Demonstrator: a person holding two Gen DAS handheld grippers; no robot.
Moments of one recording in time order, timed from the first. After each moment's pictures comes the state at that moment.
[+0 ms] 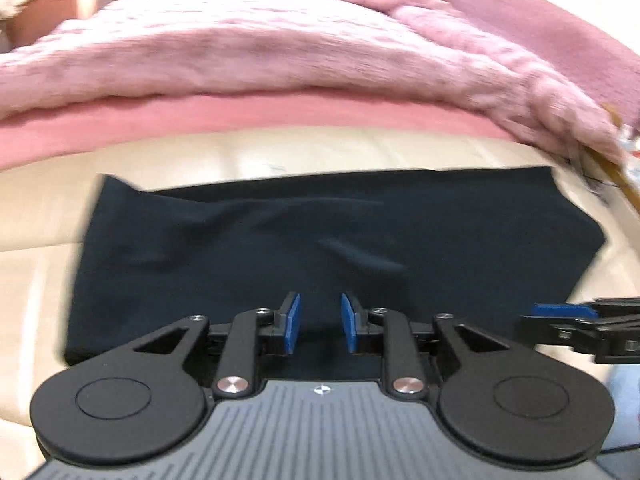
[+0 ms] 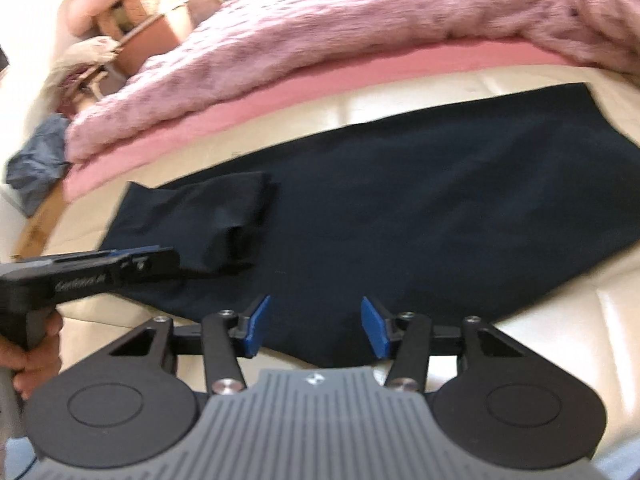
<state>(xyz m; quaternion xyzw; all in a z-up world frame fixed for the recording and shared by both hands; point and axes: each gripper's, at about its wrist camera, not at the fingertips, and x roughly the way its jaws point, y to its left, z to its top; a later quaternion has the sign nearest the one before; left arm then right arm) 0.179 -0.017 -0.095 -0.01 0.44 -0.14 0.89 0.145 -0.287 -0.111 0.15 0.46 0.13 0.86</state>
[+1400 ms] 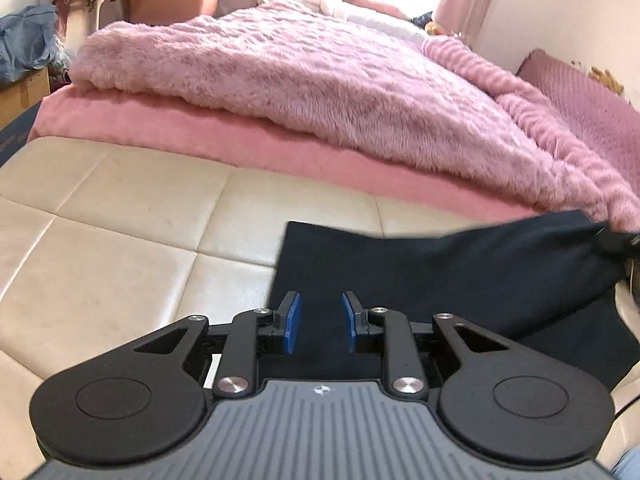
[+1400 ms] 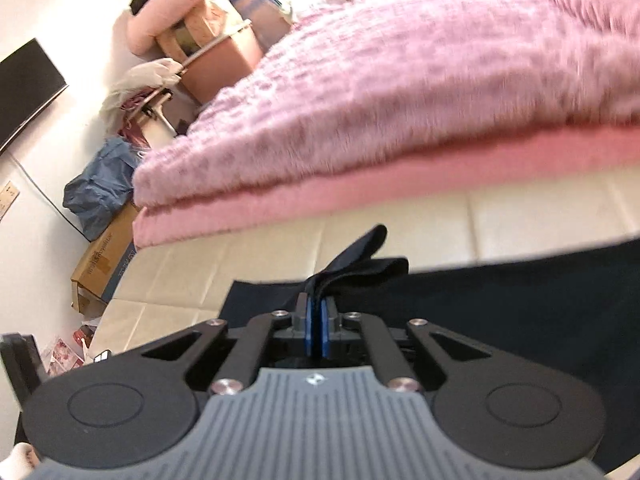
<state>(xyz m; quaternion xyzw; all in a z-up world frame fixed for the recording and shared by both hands) 0.164 0.091 -0.063 -0.12 0.38 -0.01 0.92 0.256 -0.233 -0.020 0.17 0.42 0.21 0.87</state>
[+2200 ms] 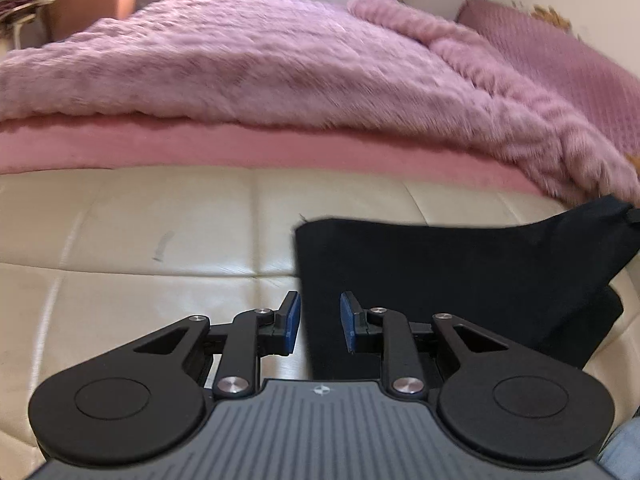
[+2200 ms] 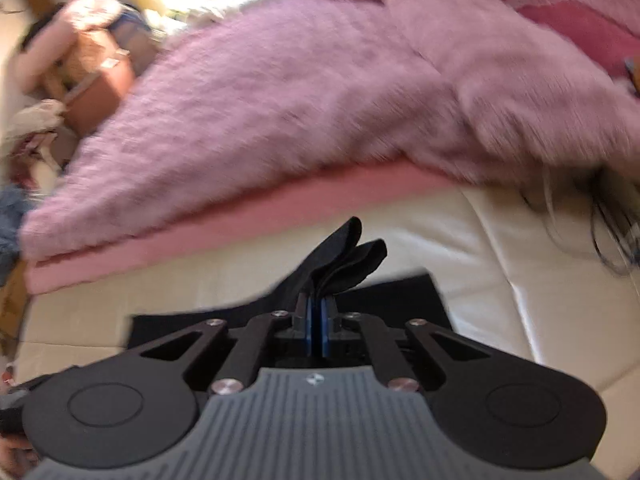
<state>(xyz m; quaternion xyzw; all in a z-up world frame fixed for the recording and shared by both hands) 0.205 -0.033 -0.086 -0.05 0.42 -0.10 0.90 0.272 -0.516 0.002 0.15 0.46 0.03 0.87</state>
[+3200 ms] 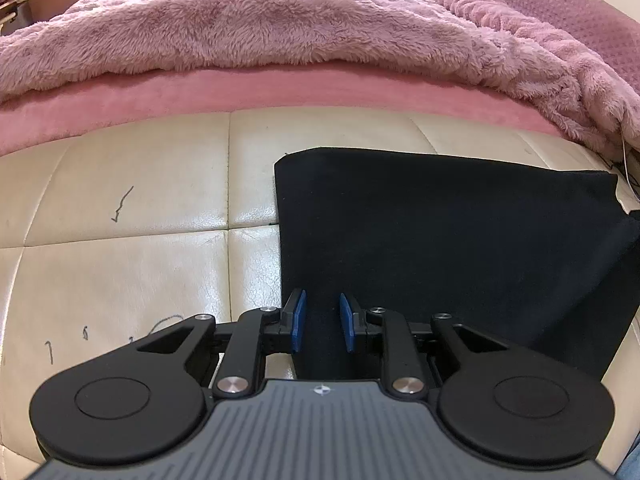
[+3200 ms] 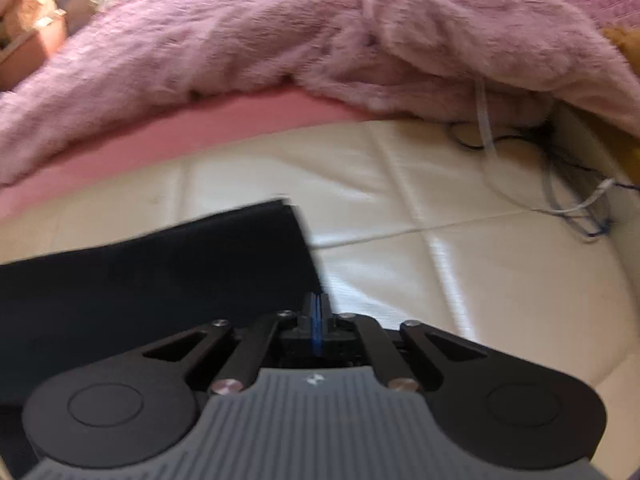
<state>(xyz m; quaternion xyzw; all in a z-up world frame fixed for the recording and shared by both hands) 0.215 -0.055 -0.132 -0.02 0.46 -0.09 0.88 0.277 -0.545 -0.122 0.06 0.49 -0.08 0.87</state>
